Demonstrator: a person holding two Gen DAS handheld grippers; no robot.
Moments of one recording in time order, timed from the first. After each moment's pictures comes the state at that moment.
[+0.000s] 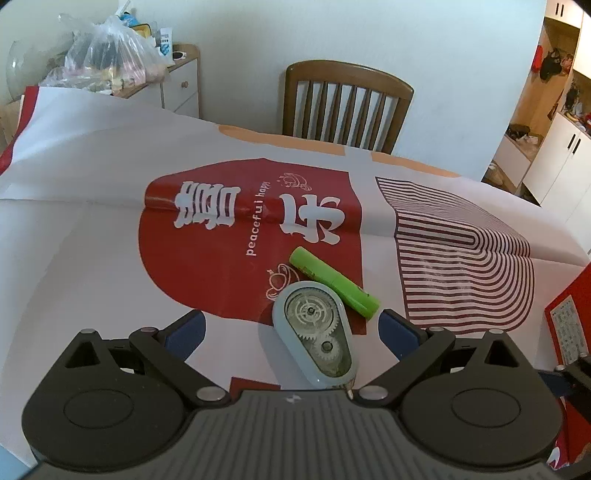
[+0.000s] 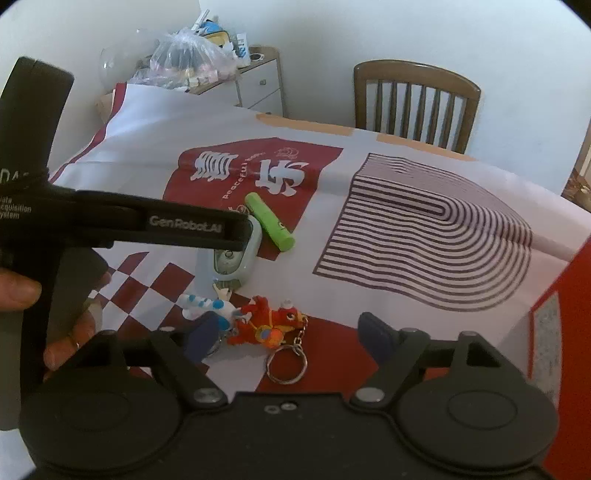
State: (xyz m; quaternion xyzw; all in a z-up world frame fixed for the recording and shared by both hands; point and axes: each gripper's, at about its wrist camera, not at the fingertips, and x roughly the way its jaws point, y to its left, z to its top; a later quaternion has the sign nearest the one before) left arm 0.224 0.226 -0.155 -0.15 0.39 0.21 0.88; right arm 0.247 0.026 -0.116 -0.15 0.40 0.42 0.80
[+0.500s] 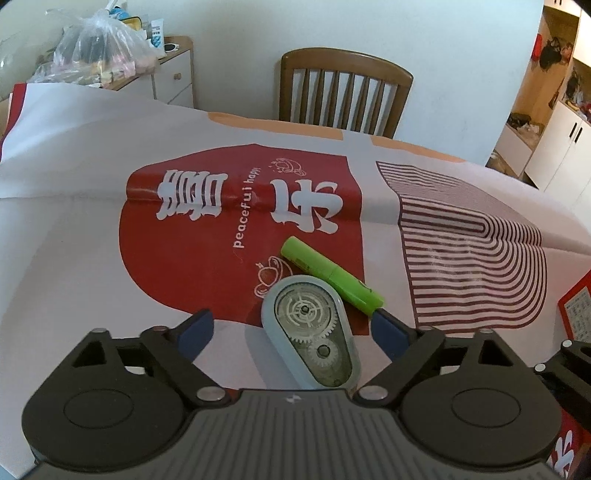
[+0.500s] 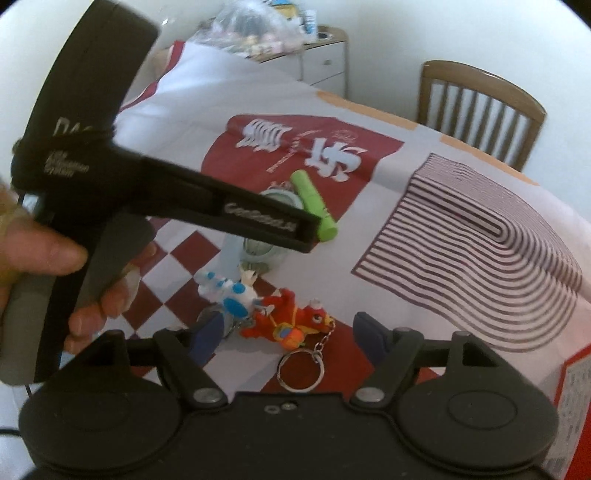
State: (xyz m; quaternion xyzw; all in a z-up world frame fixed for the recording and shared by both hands) left arm 0.239 0.224 -0.173 -0.15 0.40 0.21 0.88; right arm 0.251 0.045 -0.132 -0.22 0.39 0.50 0.74
